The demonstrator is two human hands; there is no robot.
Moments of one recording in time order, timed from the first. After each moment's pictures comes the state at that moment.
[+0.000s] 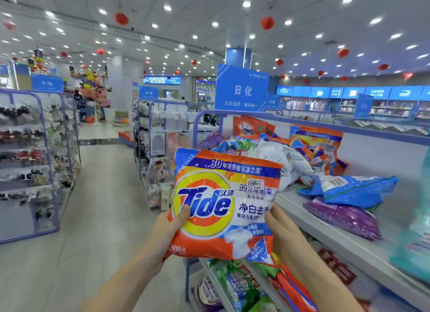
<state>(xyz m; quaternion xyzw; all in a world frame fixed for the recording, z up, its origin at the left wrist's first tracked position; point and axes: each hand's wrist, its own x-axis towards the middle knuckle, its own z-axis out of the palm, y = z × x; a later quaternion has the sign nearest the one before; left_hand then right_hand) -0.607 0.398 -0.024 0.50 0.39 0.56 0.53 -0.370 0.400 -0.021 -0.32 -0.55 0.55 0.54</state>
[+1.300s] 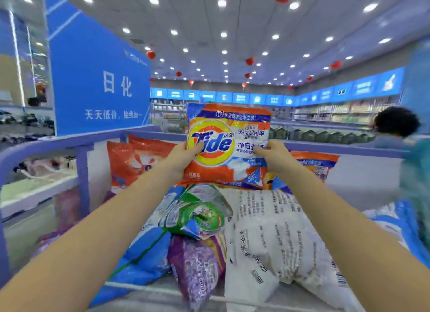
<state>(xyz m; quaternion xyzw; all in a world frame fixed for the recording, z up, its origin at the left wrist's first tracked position) -0.401 1.059 0.119 0.67 0.09 0.30 0.68 -0.299 0.858 0.146 -0.76 -0.31 0.00 0.56</state>
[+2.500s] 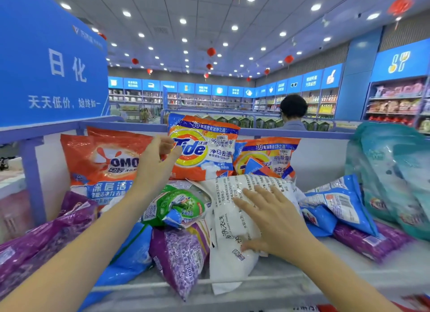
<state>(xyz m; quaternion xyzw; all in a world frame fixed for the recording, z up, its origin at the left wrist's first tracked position) -0.441 1.029 0.084 0.77 0.05 0.46 0.44 -0.365 0.778 0.022 -0.82 -0.45 -0.36 -0.07</state>
